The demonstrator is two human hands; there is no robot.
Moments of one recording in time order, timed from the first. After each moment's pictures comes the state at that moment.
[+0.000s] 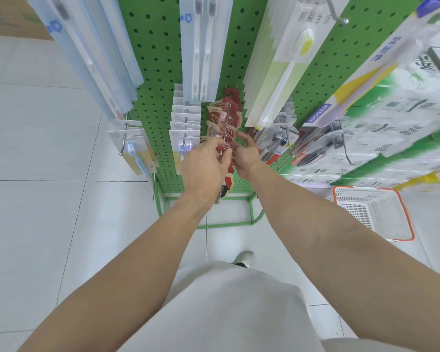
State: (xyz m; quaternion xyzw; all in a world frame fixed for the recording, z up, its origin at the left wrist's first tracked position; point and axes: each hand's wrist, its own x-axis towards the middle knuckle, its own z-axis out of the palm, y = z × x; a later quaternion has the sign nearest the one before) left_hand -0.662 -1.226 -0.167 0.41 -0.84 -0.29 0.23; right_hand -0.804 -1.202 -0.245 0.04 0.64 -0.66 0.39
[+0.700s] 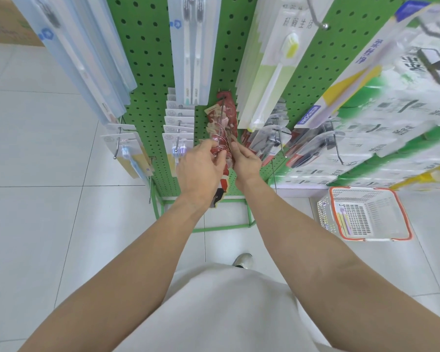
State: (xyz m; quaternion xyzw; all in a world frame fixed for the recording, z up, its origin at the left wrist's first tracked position) left_hand -0.666 -1.222 -0.169 0.42 -0.83 -0.27 0.24; right_hand -0.789 -1.182 -0.259 0.05 0.63 -0.71 0.30
